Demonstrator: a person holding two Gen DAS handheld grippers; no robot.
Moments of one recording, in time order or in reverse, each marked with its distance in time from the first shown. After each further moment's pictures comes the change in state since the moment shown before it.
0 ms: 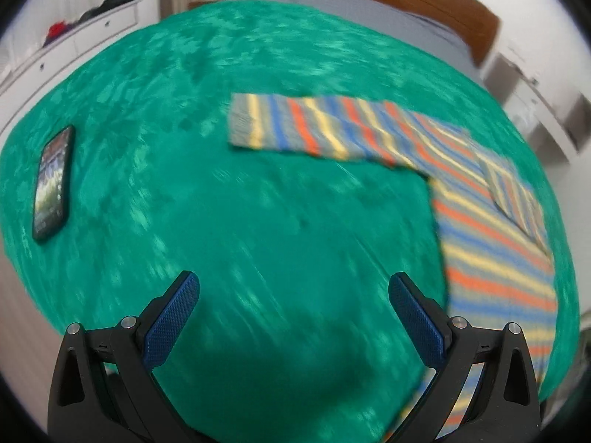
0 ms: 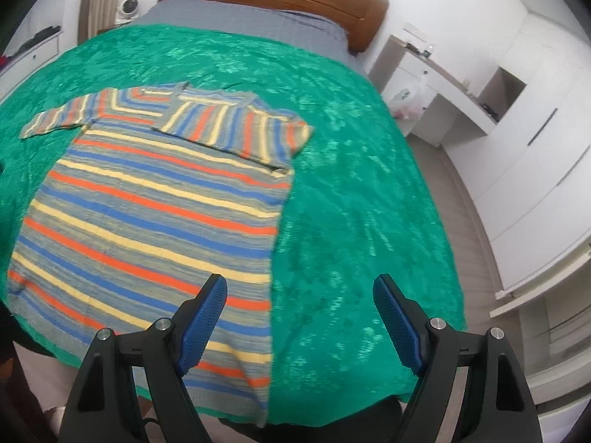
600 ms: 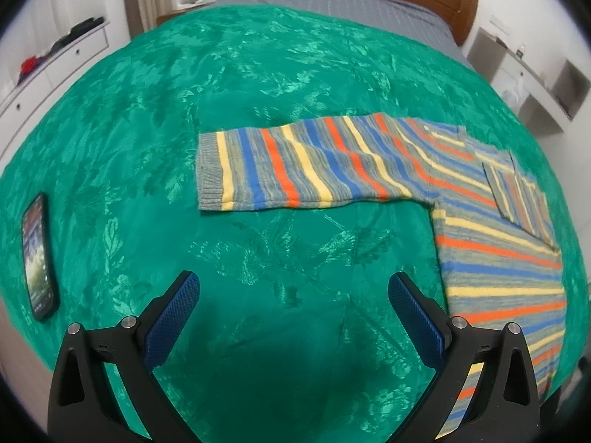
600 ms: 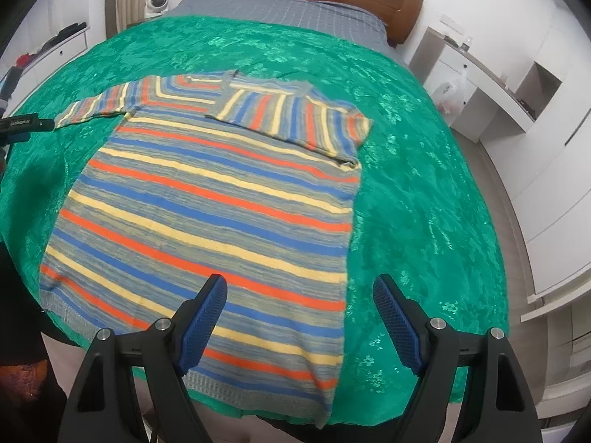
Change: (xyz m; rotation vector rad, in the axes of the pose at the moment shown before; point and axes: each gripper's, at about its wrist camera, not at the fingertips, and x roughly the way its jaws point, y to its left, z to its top) left arm 0.017 -0.024 0.040 0.156 -0.004 -0.027; right arm 0.009 0.043 0.003 -0.030 0.044 0.141
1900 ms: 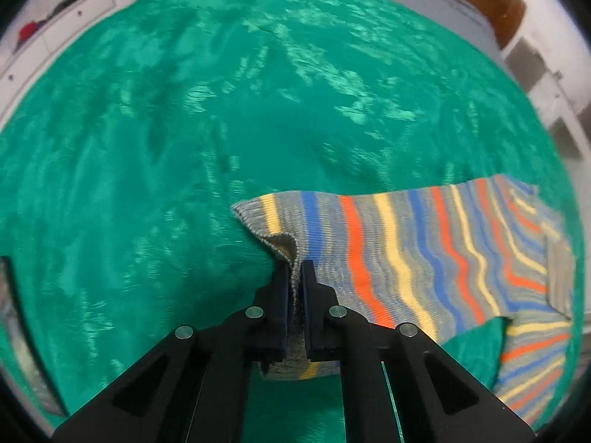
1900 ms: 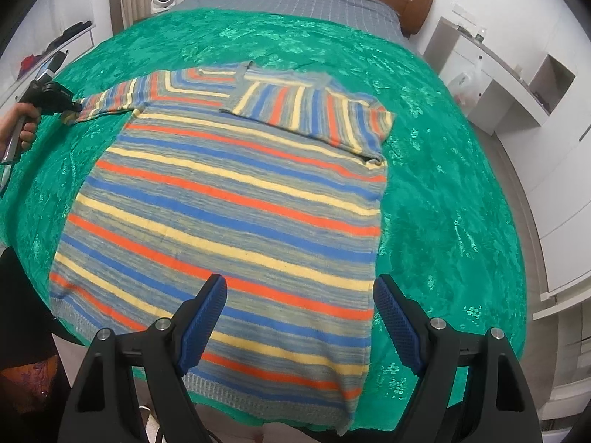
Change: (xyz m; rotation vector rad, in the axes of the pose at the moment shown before) left arm 0.097 0.063 0.097 -0.108 0.136 0.040; right arm 0.014 0.012 0.012 0.010 0.034 0.061
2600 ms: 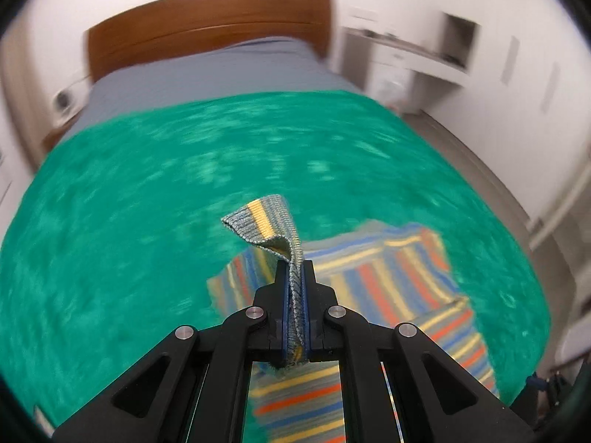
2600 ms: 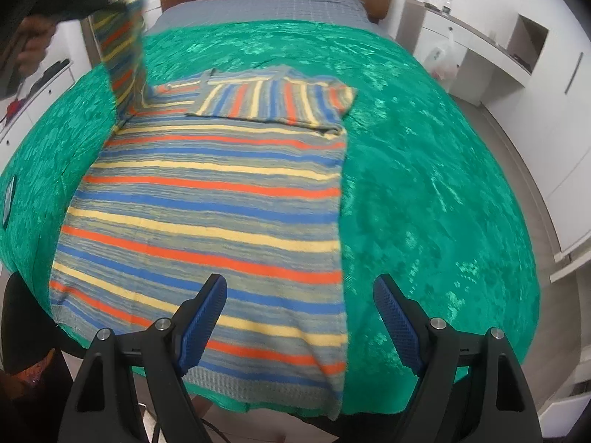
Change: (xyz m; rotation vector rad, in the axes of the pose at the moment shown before) left arm -0.171 -0.307 -0.005 0.559 -0.283 -0.289; right arm -0.002 -0.048 -0.040 0.163 -0.017 0.022
